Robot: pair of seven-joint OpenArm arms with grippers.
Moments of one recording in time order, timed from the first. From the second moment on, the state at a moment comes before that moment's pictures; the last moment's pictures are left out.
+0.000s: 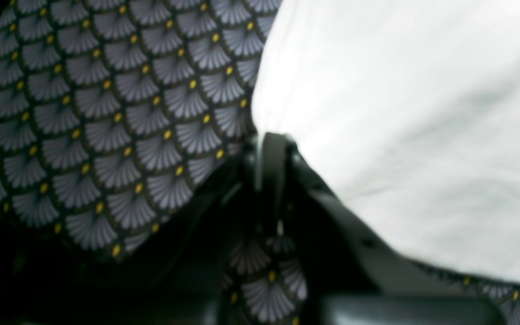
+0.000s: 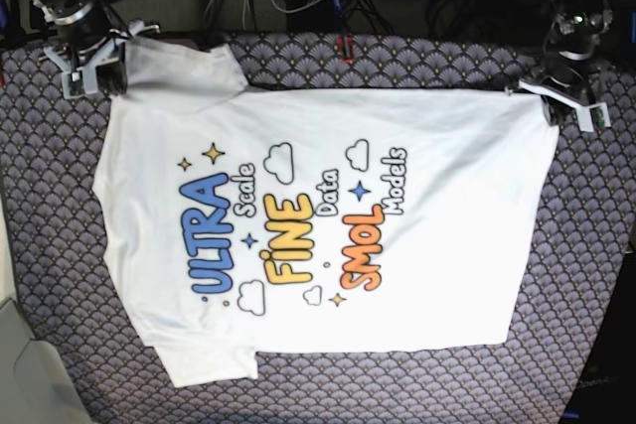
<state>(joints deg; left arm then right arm) 24.3 -10.6 -25.7 98.2 -19.8 -7.7 25.2 -36.0 11.3 22.1 106.0 12.5 24.6 -21.5</state>
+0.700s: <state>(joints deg) 13.2 -11.1 -25.6 91.9 -19.3 -7.5 25.8 -21.5 15.1 21.9 105.7 12.3 25.2 -30.5</state>
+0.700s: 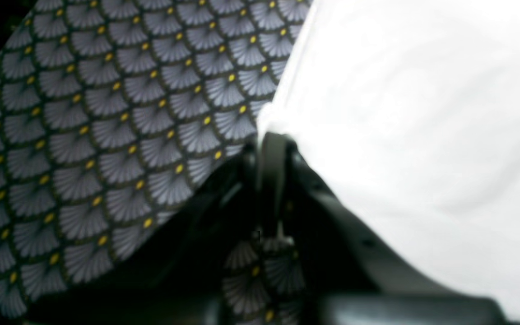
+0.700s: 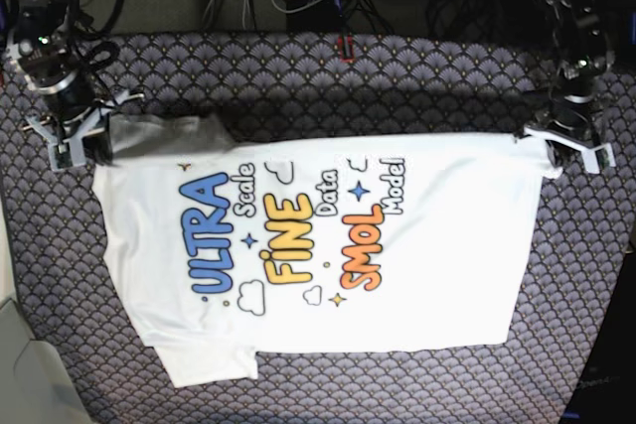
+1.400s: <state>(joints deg) -0.2 -15.2 -21.1 84.7 -19.7 -8.1 25.5 -6.2 21.4 17.8 88.4 12.4 25.6 -30.7</state>
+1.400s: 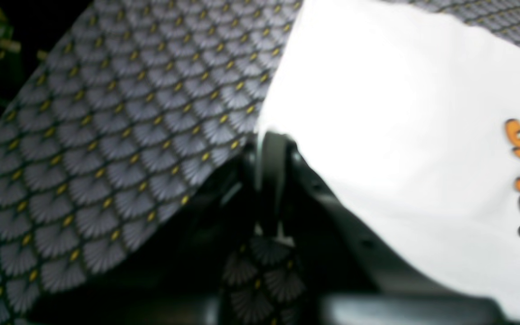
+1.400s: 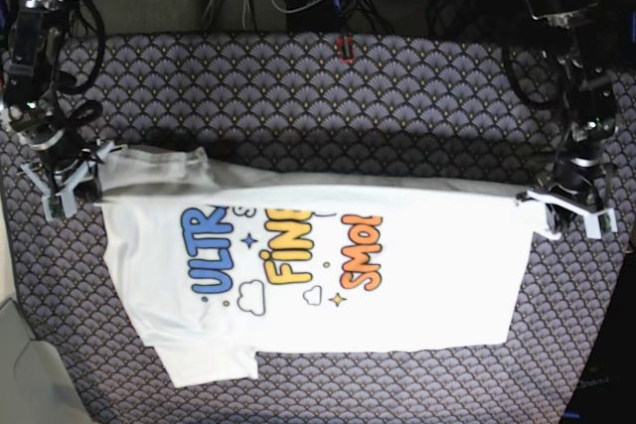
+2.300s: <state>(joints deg) -15.6 -16.7 -12.8 69.2 -11.8 -7.4 25.0 14.1 20.3 5.1 70.1 0.1 25.5 -30.4</state>
